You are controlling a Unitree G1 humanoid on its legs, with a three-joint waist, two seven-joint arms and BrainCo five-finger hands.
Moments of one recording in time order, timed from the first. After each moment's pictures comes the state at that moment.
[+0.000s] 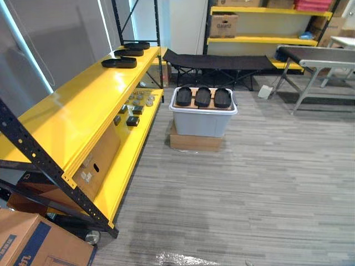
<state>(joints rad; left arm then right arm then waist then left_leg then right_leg) 0.20 0.11 0.19 1.07 -0.43 0.31 -0.09 0.20 -0.04 -0.35 1.04 0.40 0.02 -0.08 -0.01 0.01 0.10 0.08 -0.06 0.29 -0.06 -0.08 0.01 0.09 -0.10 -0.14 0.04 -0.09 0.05</state>
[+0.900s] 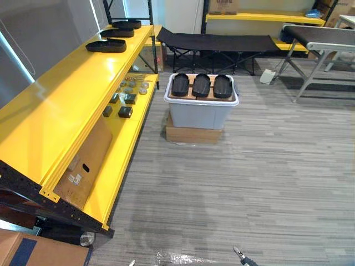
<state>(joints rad) 0.15 0.14 0.17 1.12 -0.42 0.29 -0.08 0.10 -0.02 -0.41 1.09 0.42 0.10 0.05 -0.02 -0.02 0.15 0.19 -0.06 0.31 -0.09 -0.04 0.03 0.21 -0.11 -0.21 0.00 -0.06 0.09</state>
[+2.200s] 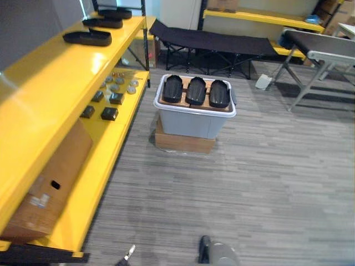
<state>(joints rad) 0.08 0.07 0.36 0.98 -0.40 0.20 -0.05 0.24 -0.06 -0.53 1.04 0.35 0.04 0.08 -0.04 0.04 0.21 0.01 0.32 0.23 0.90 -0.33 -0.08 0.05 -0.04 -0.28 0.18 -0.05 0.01</state>
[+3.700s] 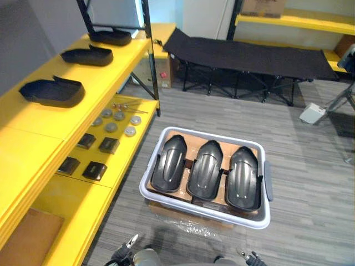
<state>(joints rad) 0.06 0.08 0.27 1.03 -0.35 0.10 -0.06 0.18 -0.02 -0.32 0.98 0.03 -0.16 0.11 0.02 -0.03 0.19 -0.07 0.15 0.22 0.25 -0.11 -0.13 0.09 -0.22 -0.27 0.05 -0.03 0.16</state>
